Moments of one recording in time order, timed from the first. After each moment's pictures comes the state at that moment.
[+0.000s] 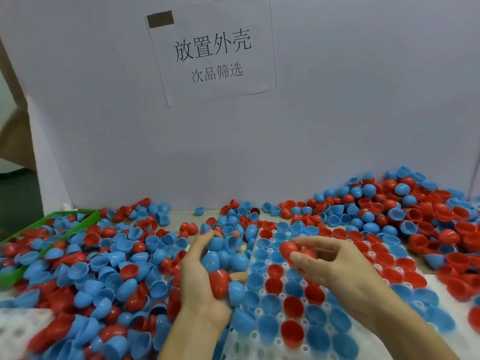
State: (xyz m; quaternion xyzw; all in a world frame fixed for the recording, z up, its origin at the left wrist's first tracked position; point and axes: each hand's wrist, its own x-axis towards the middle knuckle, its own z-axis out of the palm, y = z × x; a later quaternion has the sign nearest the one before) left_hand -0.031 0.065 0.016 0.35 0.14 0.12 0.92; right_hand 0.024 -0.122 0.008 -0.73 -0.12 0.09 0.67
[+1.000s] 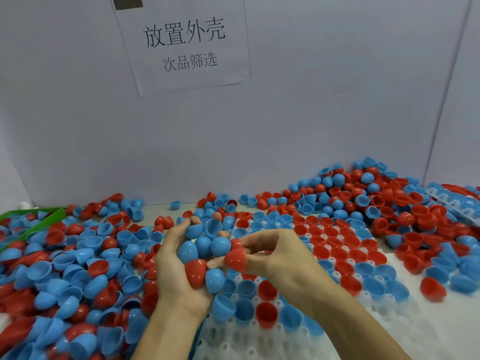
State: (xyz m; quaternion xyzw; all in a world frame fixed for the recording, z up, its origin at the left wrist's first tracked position) left_hand -0.035 0.061 0.009 0.33 0.09 0.11 0.93; right_hand -0.005 -0.086 0.019 -0.76 -0.19 0.12 0.61
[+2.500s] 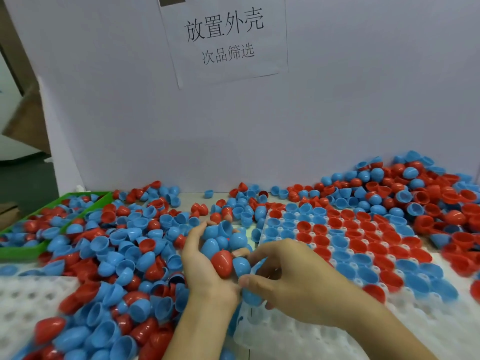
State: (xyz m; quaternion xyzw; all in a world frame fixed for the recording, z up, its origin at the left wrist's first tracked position) left_hand -0.047 0.074 -0.003 0.26 0.14 0.16 0.94; right_hand -0.036 -0.064 0.021 -0.85 -0.31 0.14 0.39
